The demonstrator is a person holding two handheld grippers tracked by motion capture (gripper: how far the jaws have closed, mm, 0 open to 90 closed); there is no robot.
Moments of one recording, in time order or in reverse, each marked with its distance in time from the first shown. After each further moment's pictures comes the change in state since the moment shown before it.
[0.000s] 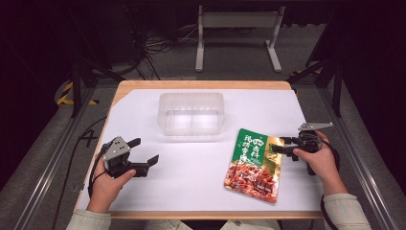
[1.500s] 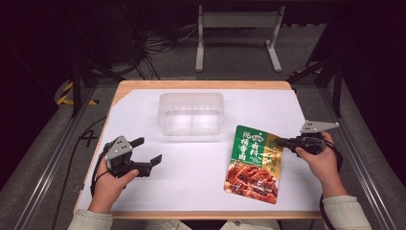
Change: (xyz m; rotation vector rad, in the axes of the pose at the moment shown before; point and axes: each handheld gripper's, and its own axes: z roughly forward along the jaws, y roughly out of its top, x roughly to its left) left arm -0.006 0.005 0.005 -0.033 -0.034 -0.009; right arm 0.042 0.021 -0.026 -0.042 -0.061 -0.236
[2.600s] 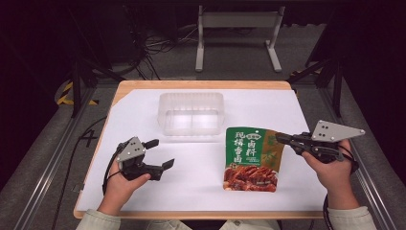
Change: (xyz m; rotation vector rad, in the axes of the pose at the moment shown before) left arm -0.026 0.012 0.015 0.008 -0.112 0.059; right arm 0.079 0.058 -0.056 -0.205 -0.011 -0.262
